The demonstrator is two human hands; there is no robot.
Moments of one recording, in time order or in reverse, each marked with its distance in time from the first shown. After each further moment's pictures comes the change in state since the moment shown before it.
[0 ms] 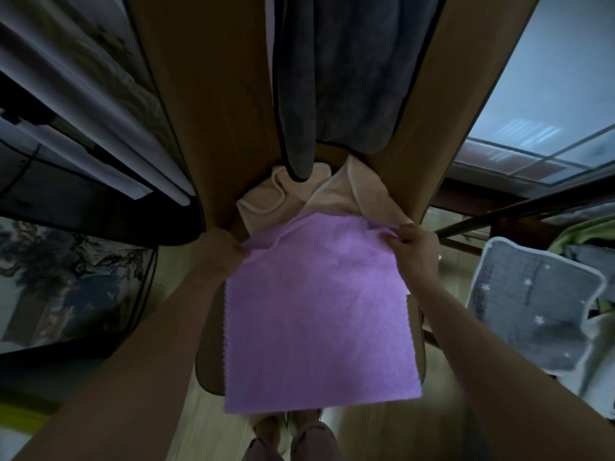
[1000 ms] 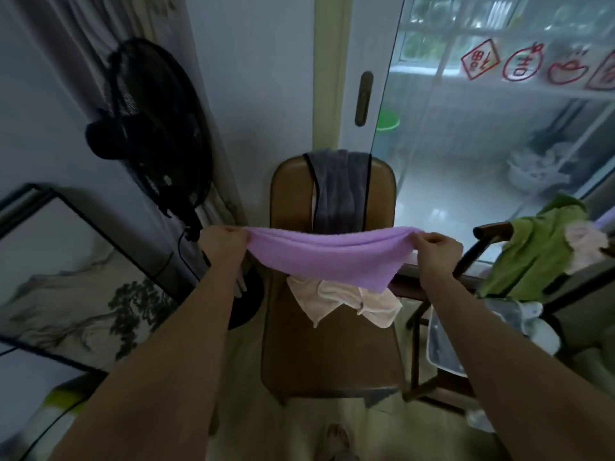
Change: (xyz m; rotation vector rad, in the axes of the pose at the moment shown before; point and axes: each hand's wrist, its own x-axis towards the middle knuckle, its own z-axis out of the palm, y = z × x) left_hand -0.319 0.025 -0.251 -0.724 0.614 0.117; right_hand -0.231 -0.222 -0.226 0.476 0.381 -0.050
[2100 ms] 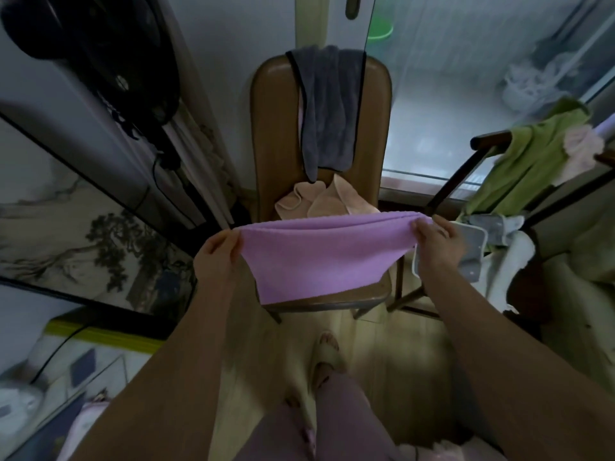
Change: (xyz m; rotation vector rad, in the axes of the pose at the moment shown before) left_hand -0.089 -0.157 -0.003 -0.571 -0.190 -0.274; right_hand -0.076 0.116 -0.045 0.260 0.107 0.306
